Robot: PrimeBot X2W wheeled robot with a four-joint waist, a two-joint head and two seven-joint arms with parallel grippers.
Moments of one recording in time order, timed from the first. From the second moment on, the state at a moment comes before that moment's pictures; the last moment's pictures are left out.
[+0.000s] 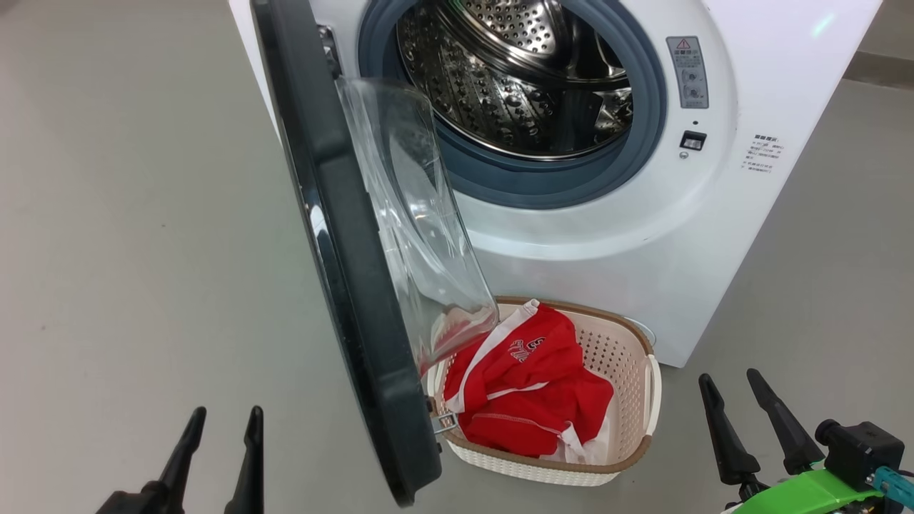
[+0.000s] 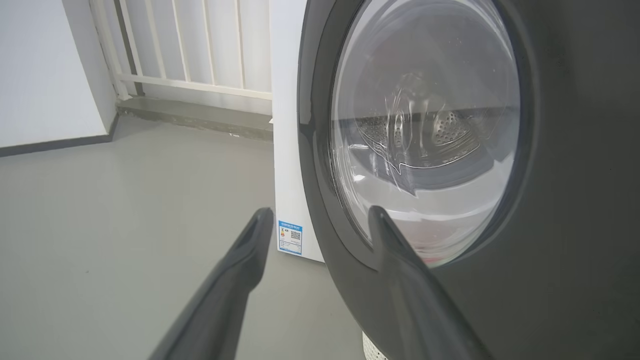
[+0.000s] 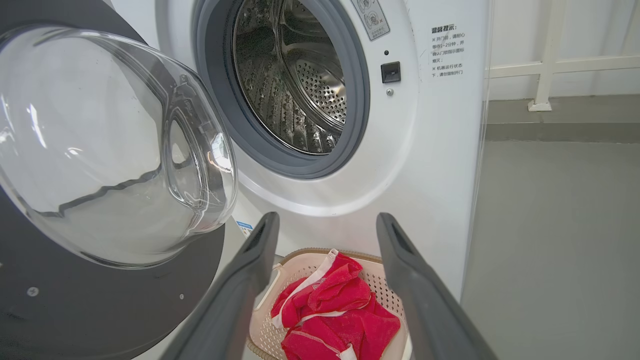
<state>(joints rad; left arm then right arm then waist) 0.02 0.07 0.03 0.19 -0.24 -0.13 -0.25 0.04 -0.14 0.06 0.25 0.48 0.12 -0.26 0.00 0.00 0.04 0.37</state>
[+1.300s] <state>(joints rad) 0.02 0.06 -0.02 0.17 -0.49 -0.13 -0.25 0.04 -0.14 0.05 0.24 0.48 0.12 -0.26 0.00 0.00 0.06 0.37</state>
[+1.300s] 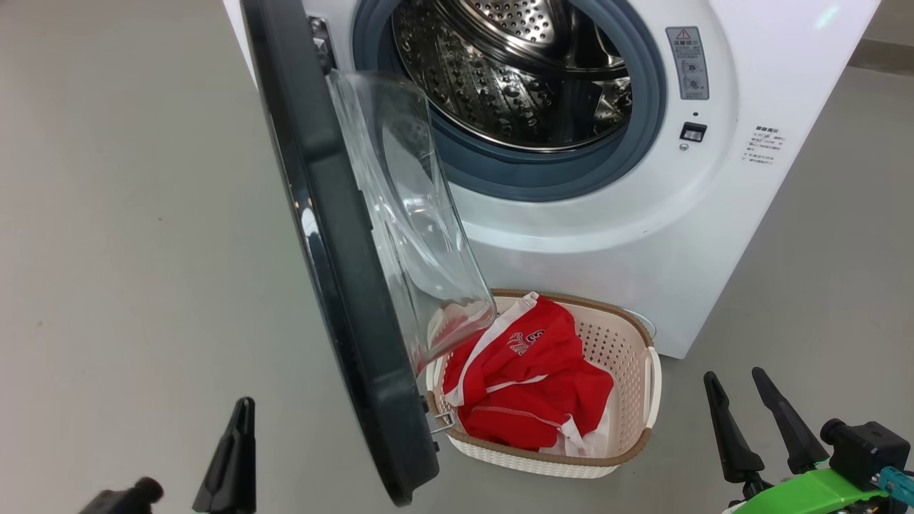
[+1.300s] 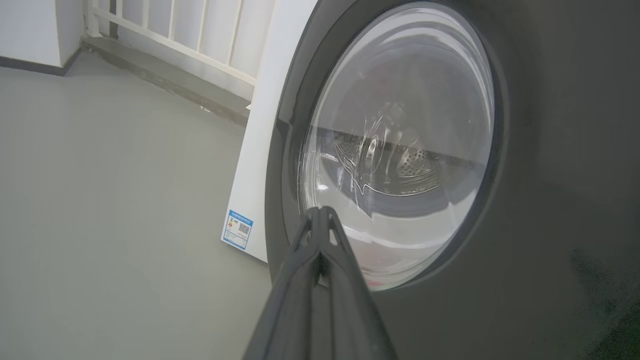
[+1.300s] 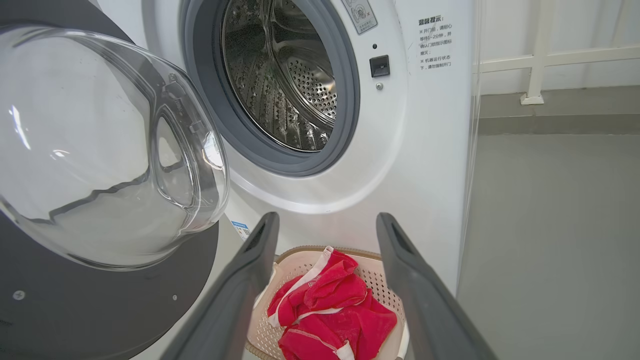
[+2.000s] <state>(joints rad) -0.01 0.34 -0.30 -0.10 -1.56 -0.13 -0.13 0.04 -0.14 0.04 0.24 0.48 0.12 -0.26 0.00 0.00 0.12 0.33</state>
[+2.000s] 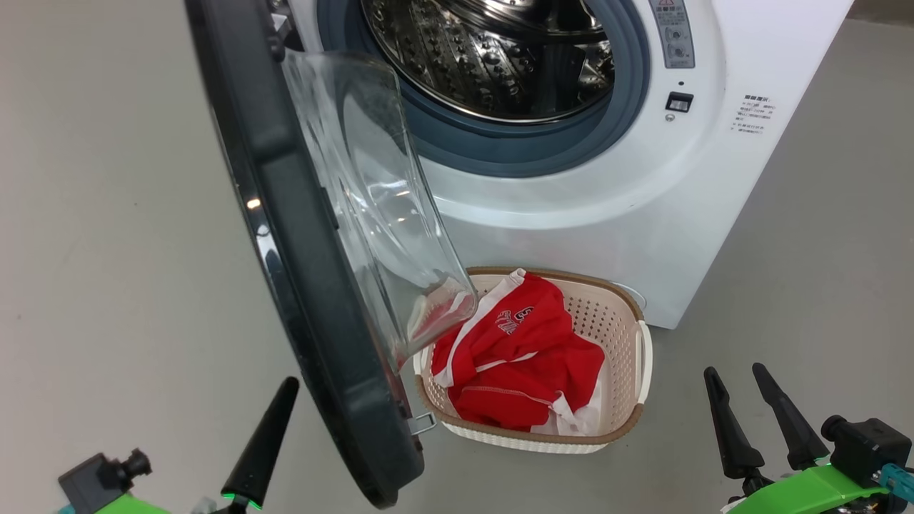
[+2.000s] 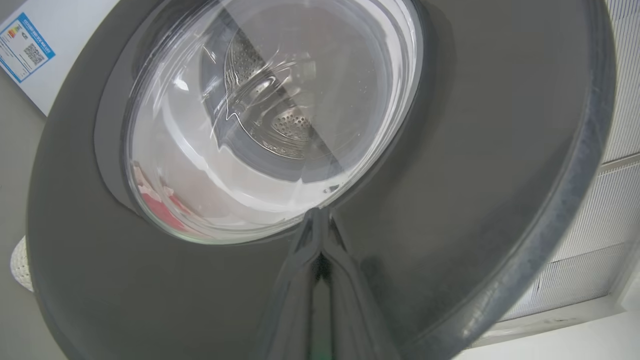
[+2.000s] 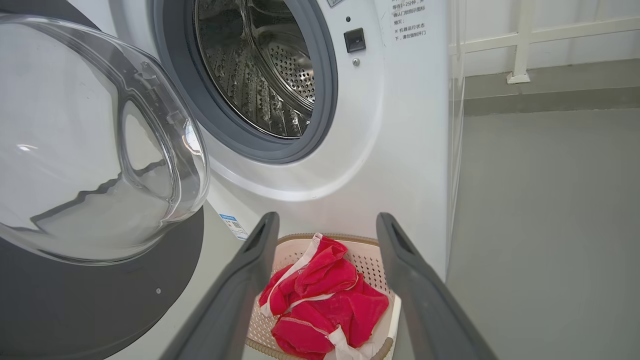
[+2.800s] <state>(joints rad) -0.07 0.30 -0.30 -0.18 -1.56 -0.12 0.12 0.01 -0.14 0.05 0.24 0.48 0.12 -0.26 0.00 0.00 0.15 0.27</state>
